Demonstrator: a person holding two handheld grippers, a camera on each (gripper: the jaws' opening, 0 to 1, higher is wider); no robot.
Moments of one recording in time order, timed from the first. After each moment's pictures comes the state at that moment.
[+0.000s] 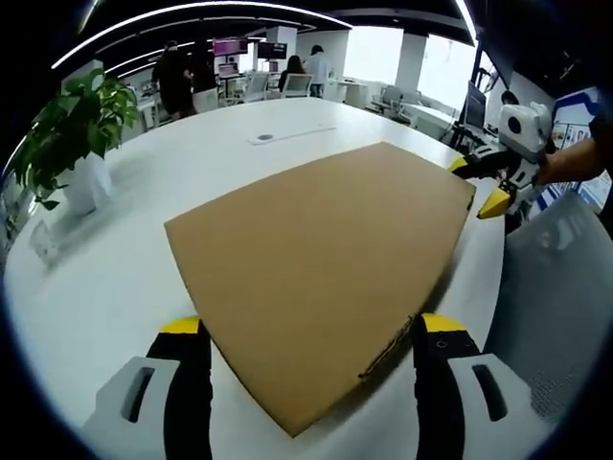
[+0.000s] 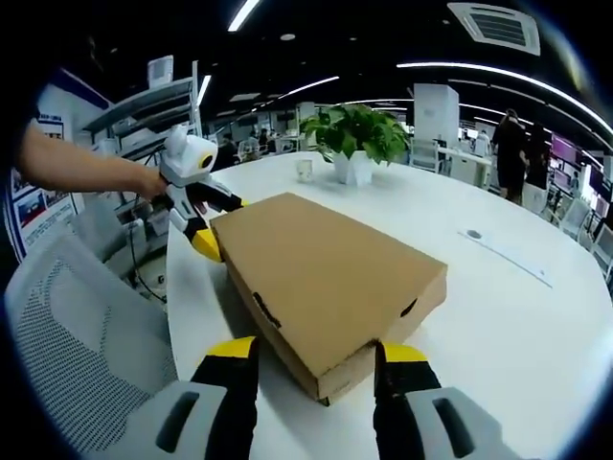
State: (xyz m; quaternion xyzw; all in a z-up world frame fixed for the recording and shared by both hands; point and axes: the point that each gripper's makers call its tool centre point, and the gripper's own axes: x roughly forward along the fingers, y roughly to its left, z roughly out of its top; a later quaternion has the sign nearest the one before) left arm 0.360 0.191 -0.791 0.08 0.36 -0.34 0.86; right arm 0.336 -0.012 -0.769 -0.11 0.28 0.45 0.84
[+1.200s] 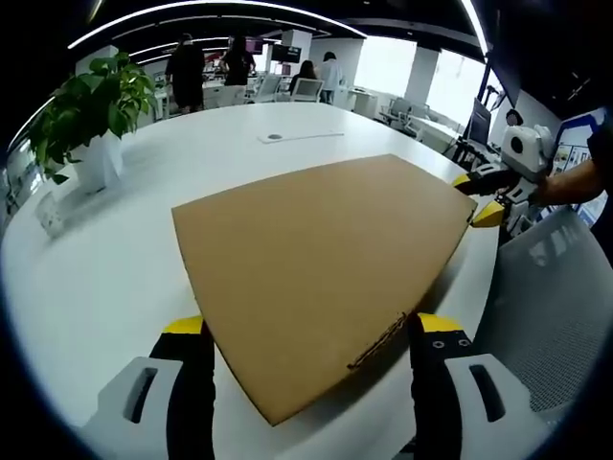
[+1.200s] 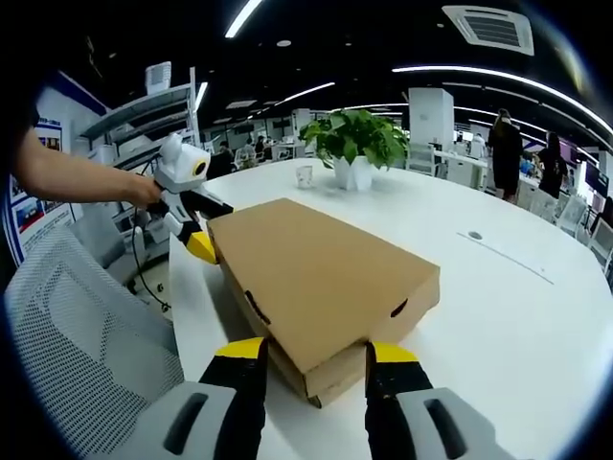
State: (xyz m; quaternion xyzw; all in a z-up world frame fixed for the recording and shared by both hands) left arm 0.347 0.204 -0.787 0.04 0.37 -0.33 0.87; right arm 0.330 -0.005 -0.766 -0.09 0.27 0.44 0.85
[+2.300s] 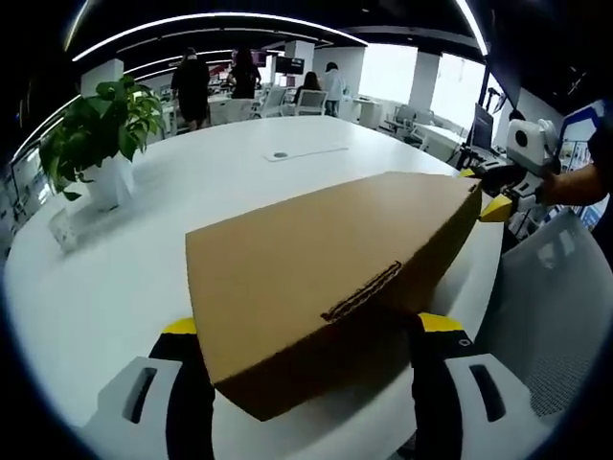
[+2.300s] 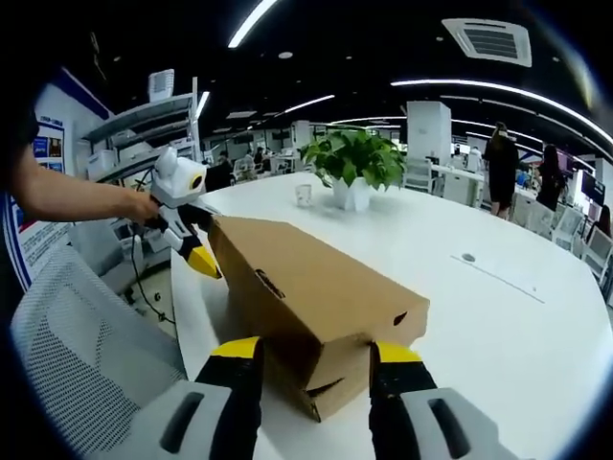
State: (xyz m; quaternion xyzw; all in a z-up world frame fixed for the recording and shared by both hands) left arm 0.349 0.207 -0.762 0.05 0.34 -0.31 0.89; right arm 0.332 -0.001 -0.729 -0.09 0.24 0.44 0.86
